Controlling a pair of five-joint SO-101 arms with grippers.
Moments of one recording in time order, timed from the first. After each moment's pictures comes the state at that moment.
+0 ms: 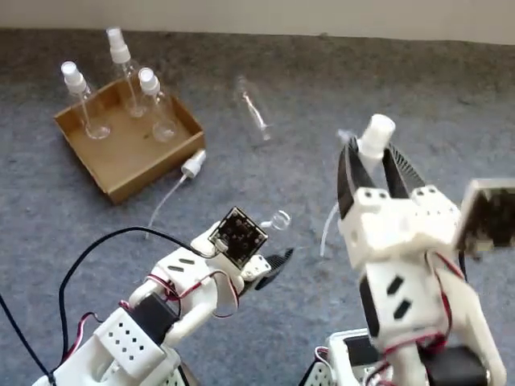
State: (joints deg) left arm 36.6 -74.3 80.7 30.4 1.0; right arm -11.2 -72.2 21.9 62.5 -8.8
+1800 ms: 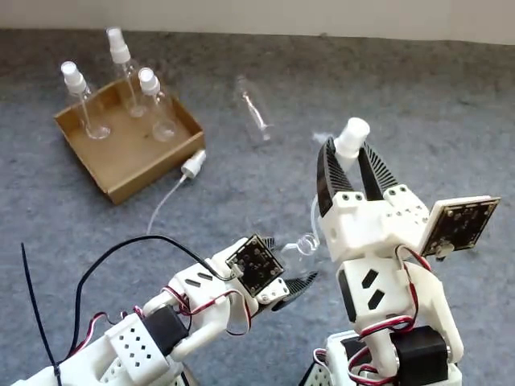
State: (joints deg) left arm 46.2 -74.2 85.6 20.4 1.4; right arm -14.8 -80.4 45.1 42.7 -9.9
